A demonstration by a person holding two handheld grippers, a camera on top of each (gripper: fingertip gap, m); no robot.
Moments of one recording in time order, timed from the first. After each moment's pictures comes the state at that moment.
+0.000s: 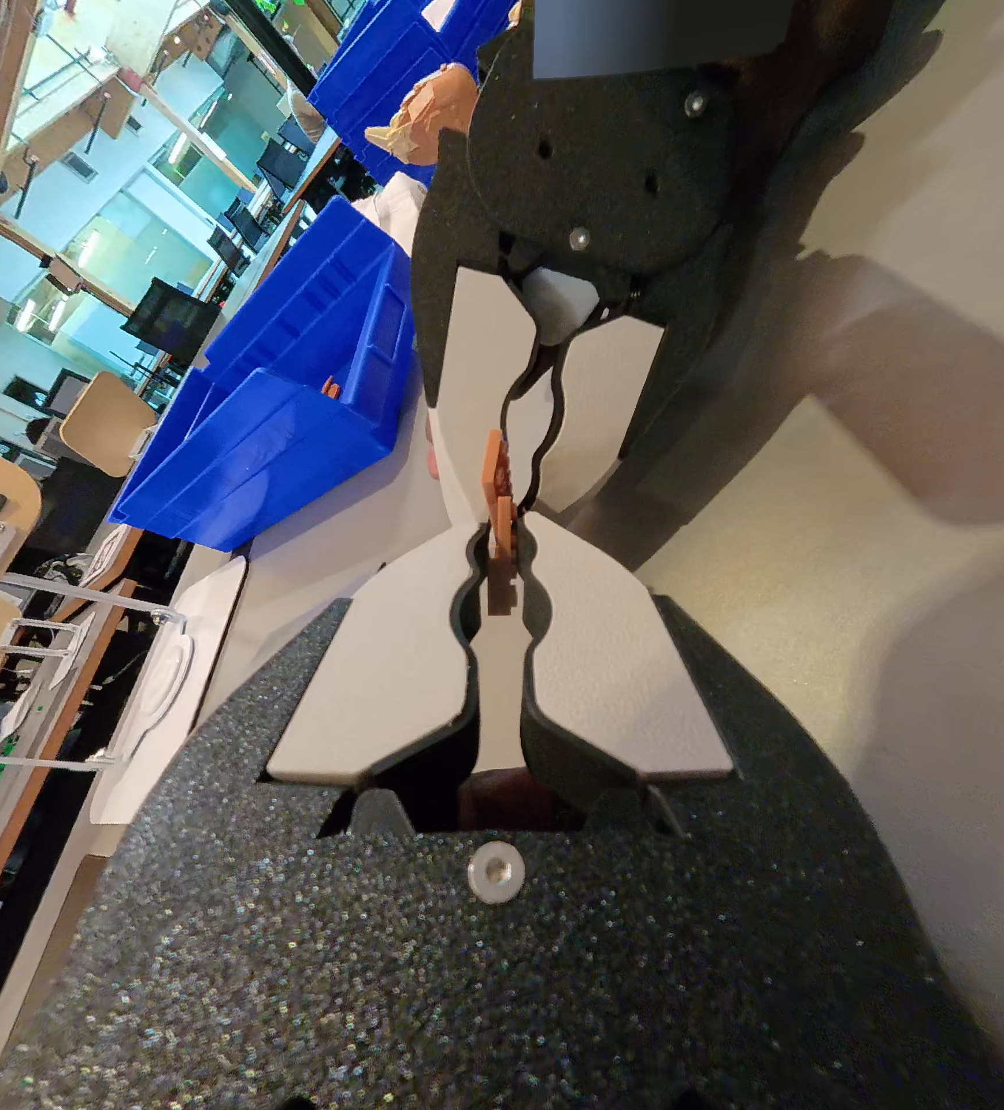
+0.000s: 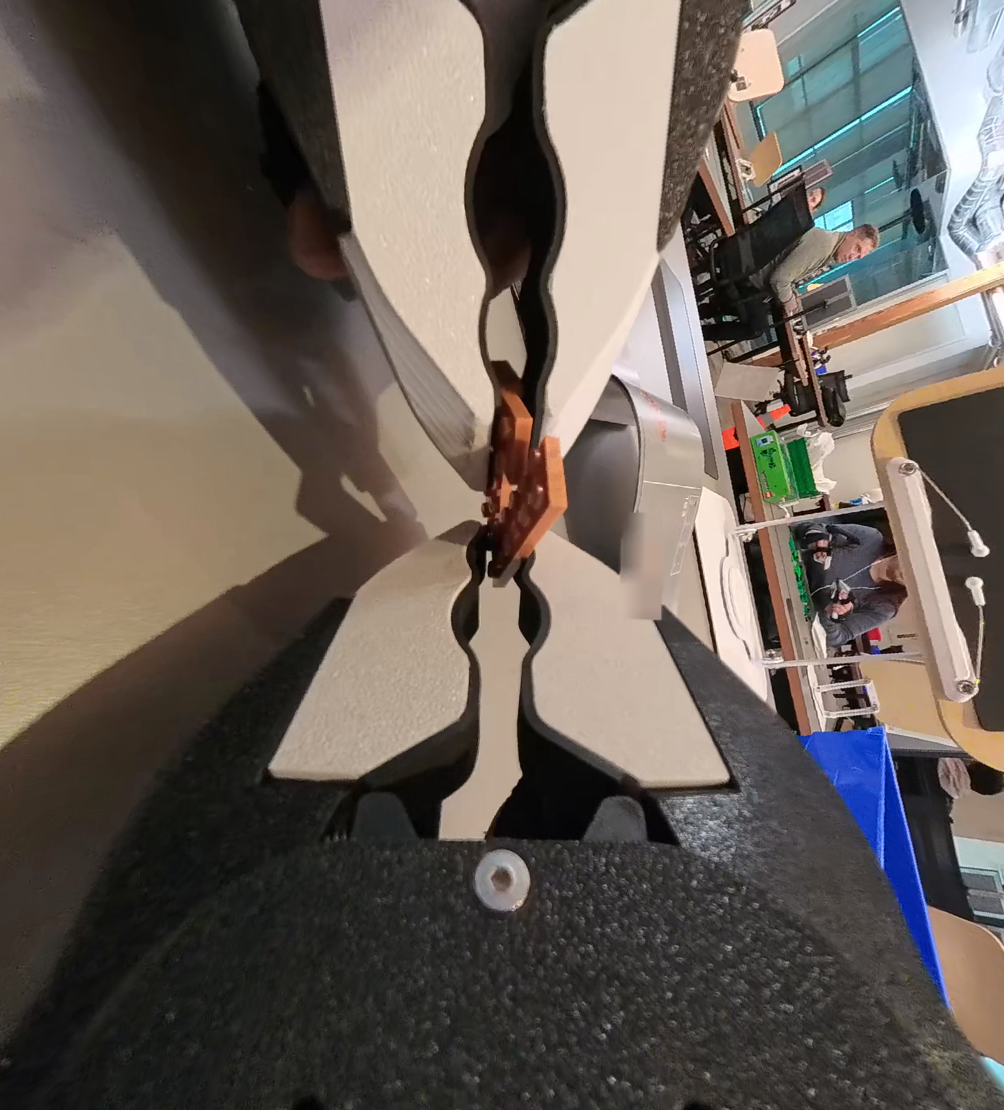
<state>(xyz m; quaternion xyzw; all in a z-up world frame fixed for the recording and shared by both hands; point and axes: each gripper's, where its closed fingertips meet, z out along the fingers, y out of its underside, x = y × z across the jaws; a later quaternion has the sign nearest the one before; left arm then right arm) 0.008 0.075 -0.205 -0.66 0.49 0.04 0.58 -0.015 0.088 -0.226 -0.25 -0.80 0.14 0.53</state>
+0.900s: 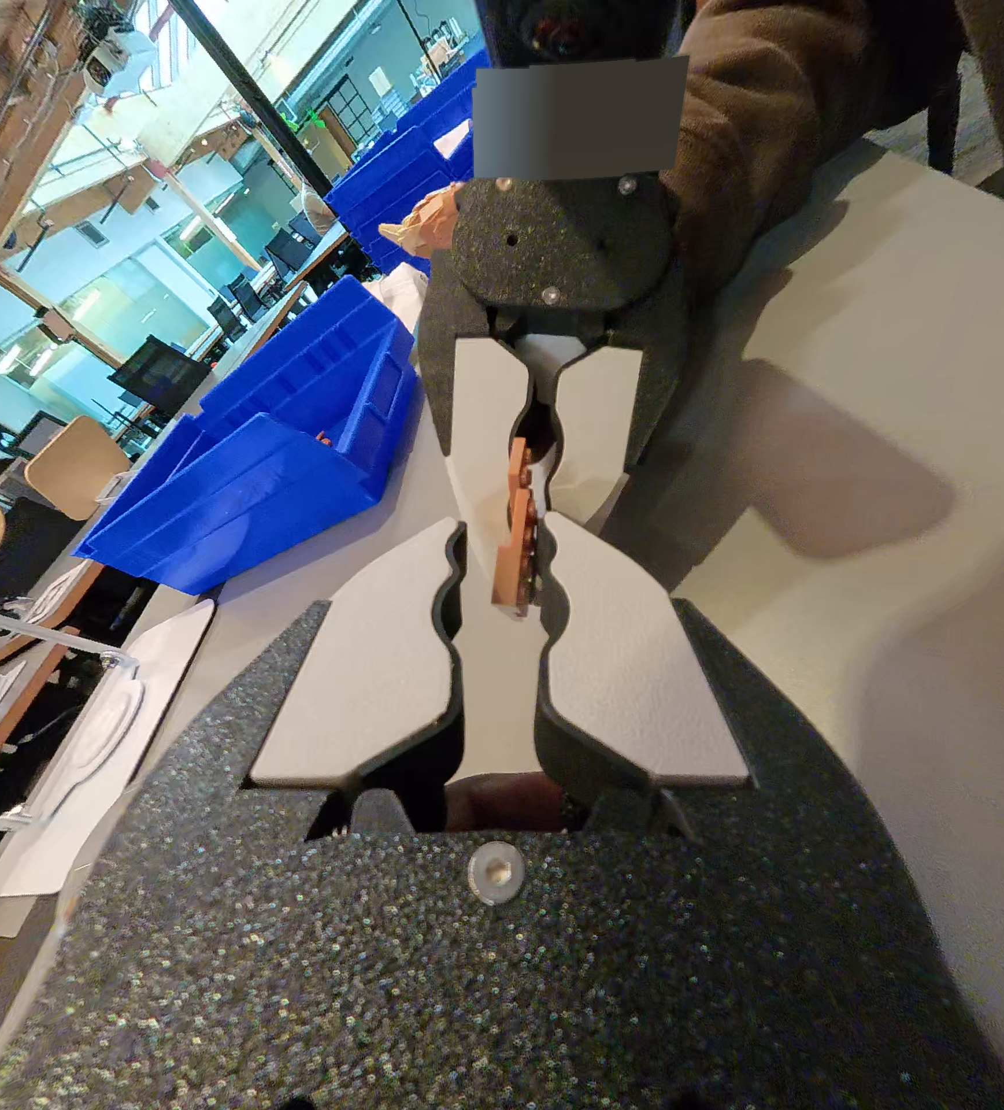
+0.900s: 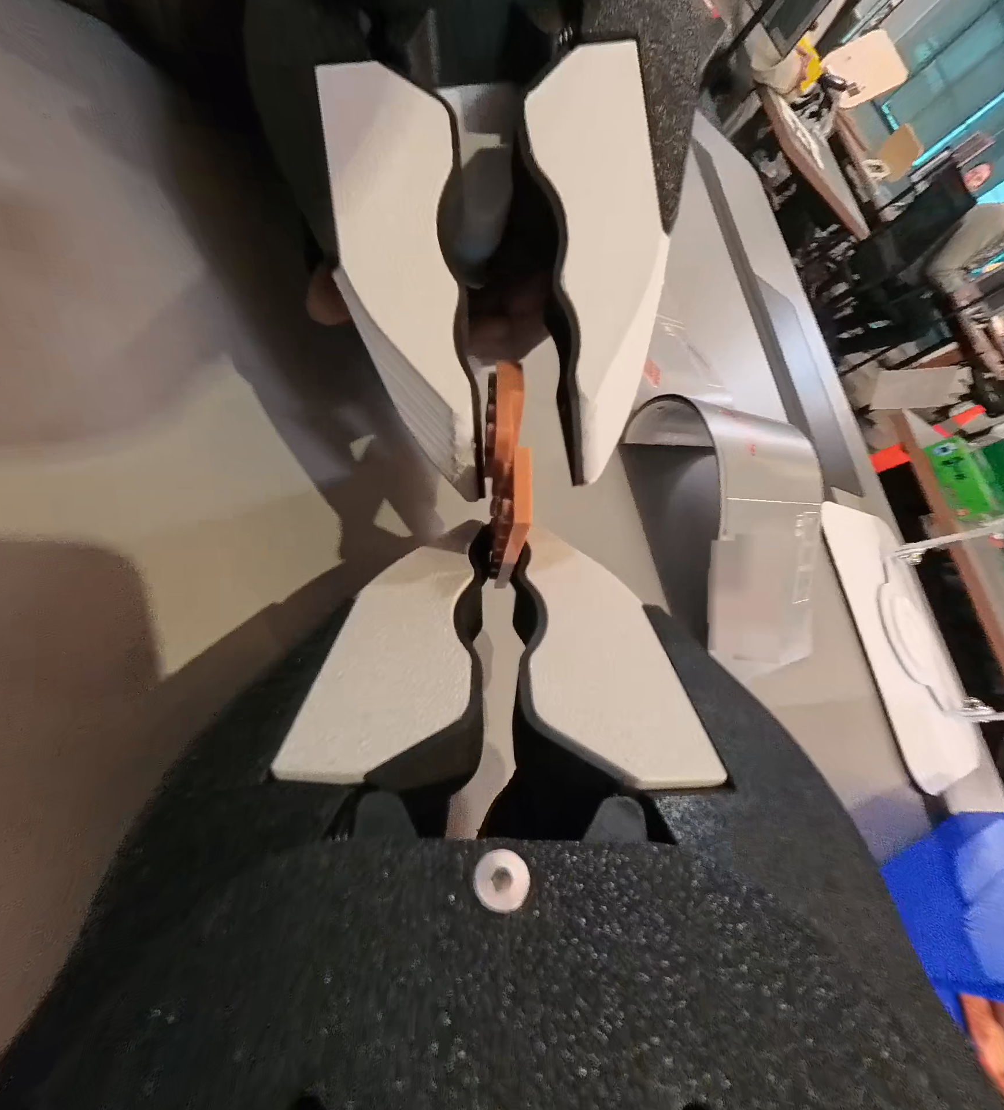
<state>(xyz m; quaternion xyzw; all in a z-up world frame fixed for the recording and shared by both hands) 0.015 0.069 -0.195 -0.63 0.47 -0.02 0.62 -0.008 0.070 -0.229 -0.29 -0.81 0.27 0.43</state>
